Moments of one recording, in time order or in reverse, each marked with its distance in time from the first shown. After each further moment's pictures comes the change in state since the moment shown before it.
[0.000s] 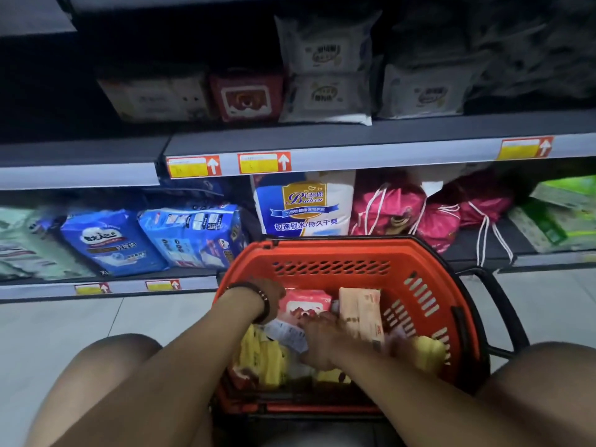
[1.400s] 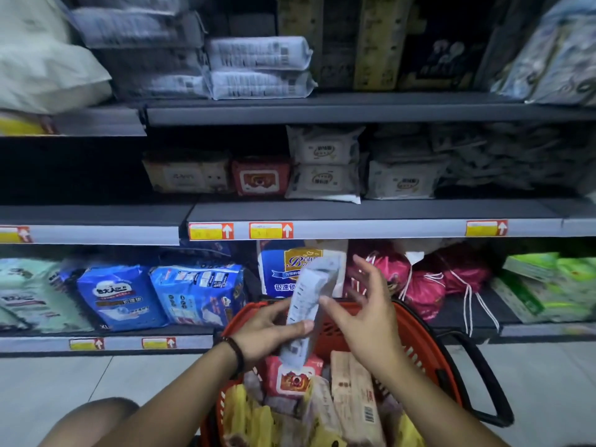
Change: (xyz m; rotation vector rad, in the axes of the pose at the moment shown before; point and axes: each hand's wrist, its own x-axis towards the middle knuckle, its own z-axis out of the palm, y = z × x) left_hand -0.047 0.000 -0.012 -1.446 0.269 0.454; right_hand -0.115 0.009 -0.147 0.988 1.053 -0.374
